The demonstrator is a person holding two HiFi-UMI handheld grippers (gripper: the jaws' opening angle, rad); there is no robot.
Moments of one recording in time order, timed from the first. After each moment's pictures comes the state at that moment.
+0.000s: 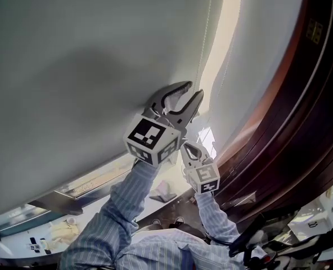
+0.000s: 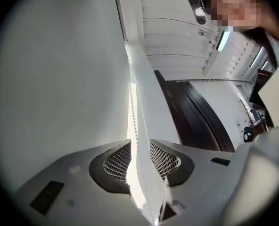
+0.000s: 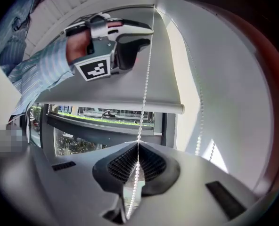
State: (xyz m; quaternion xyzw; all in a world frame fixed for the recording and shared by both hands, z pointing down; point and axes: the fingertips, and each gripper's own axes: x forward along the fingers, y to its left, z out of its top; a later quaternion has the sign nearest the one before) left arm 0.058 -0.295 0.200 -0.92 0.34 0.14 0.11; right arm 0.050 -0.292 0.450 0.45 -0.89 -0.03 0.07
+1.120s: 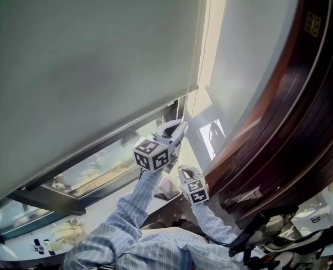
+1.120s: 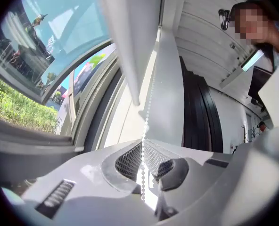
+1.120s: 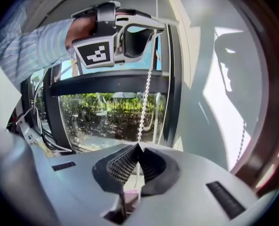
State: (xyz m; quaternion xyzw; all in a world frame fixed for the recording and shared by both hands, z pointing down) left arm 0.061 -0.327 0.384 -0.94 0.32 0.12 -0.10; right arm 0.059 -0.252 0.633 0.44 -0.87 0.07 0.23
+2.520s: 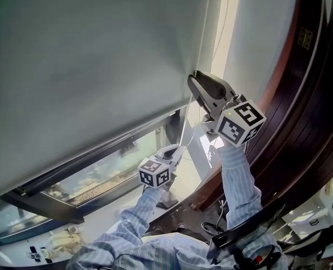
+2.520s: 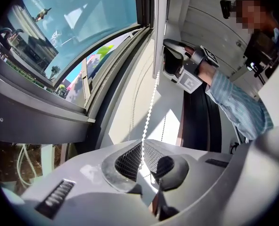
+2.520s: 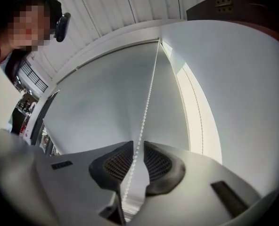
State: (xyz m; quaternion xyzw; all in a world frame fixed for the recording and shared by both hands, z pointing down) left arm 0.051 -0.306 0.458 -0.93 0.32 0.09 -0.13; right arm 0.039 -0.317 0.159 0.35 -0.93 -0.12 -0.09
